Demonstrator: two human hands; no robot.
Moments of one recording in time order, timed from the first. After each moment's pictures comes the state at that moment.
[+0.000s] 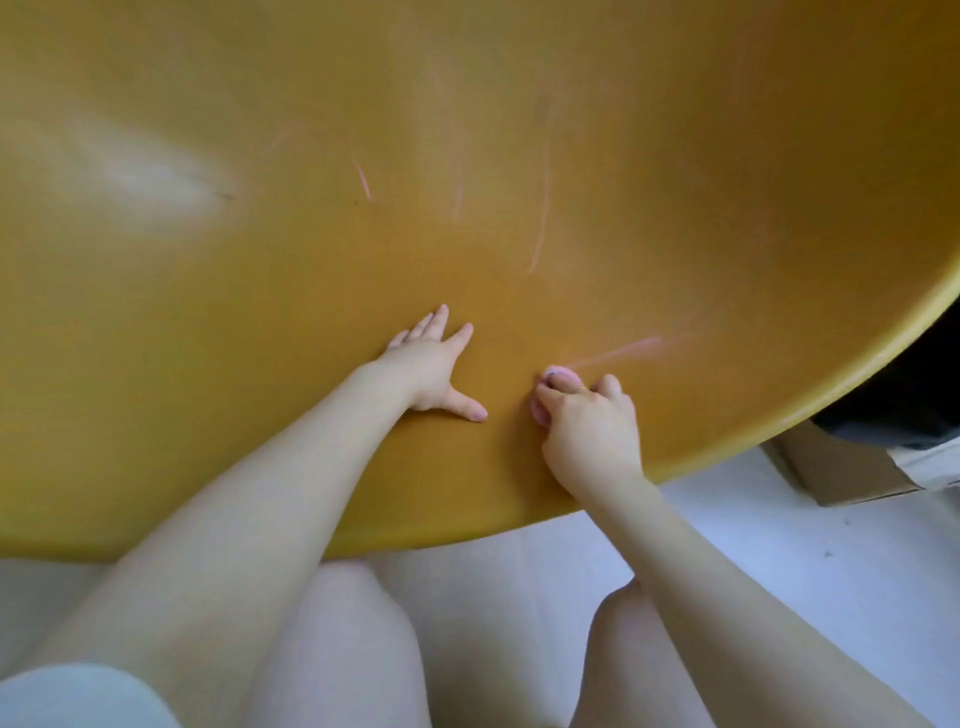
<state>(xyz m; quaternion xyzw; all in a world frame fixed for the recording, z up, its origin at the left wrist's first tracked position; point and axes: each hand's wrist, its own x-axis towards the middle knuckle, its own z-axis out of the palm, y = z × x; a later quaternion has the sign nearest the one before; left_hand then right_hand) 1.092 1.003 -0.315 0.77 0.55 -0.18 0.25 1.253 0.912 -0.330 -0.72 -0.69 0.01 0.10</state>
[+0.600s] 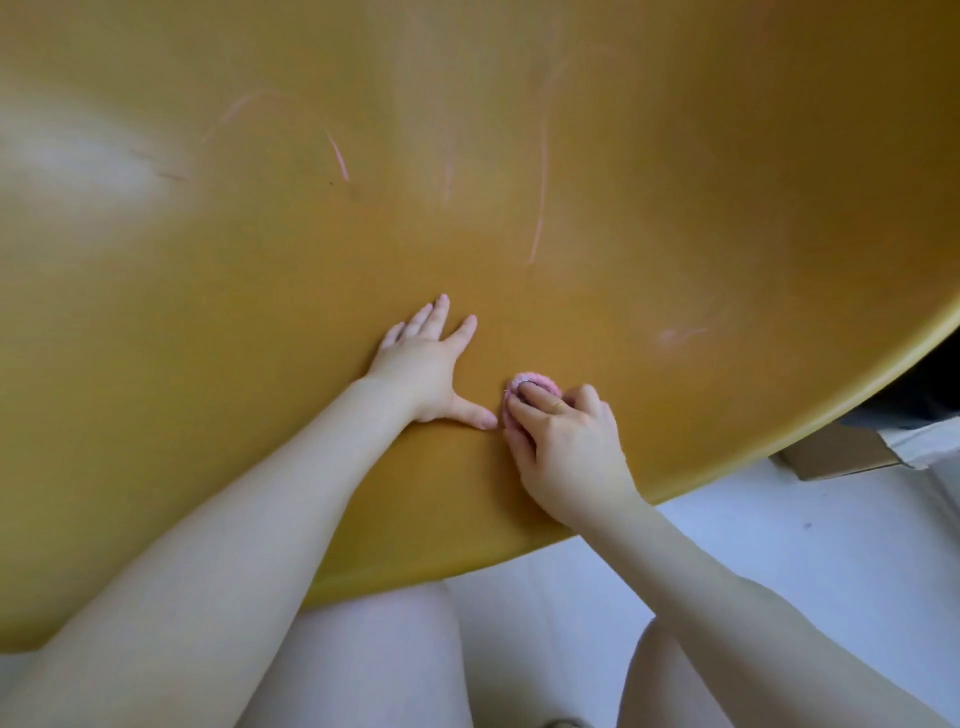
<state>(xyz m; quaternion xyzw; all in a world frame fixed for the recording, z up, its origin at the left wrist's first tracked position) 1.084 1.015 -0.329 0.80 0.53 -0.16 0.24 1.228 0.910 -0.335 -0.66 -0.74 0.02 0.10</state>
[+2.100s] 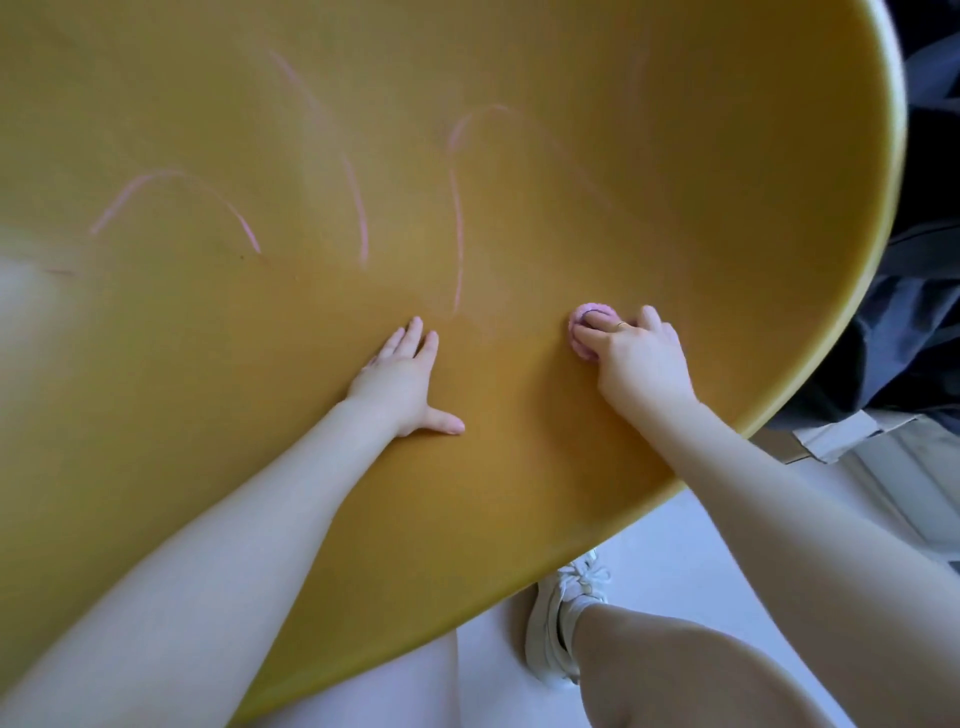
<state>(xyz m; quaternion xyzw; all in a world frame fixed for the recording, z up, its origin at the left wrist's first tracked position) 1.132 1.051 -0.321 0.80 0.52 -0.15 0.27 1.355 0.989 -0.290 -0.74 -0.67 -0.02 -0.01</state>
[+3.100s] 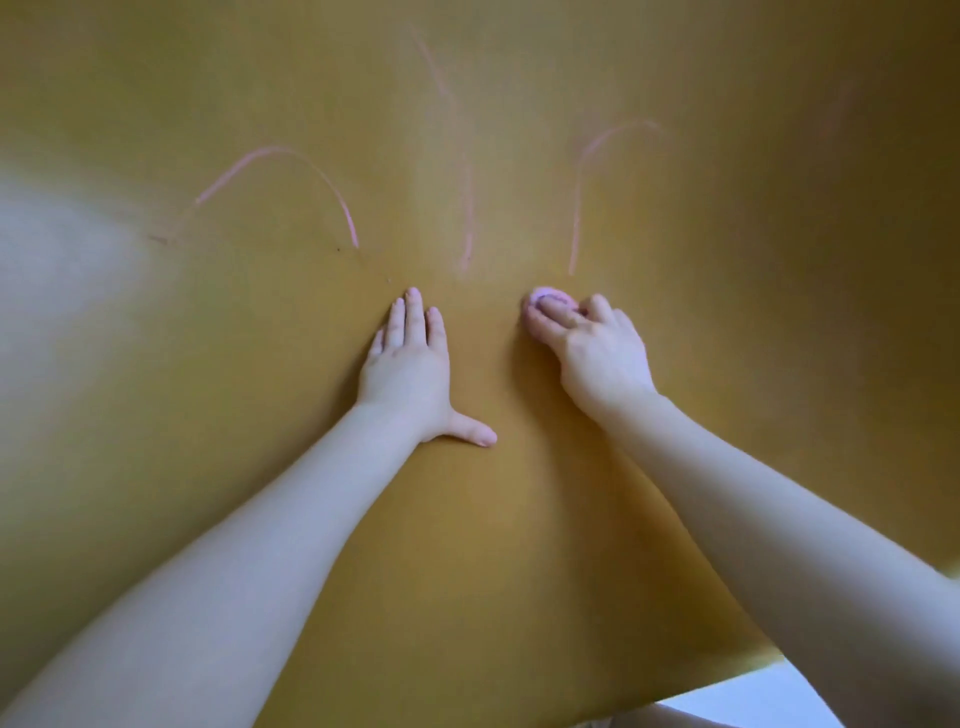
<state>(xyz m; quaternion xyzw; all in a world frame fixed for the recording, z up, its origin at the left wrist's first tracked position) 1.093 1.082 -0.328 0.75 0.63 -0.12 0.17 1.279 1.094 -0.345 -0.57 -0.81 -0.09 0.07</state>
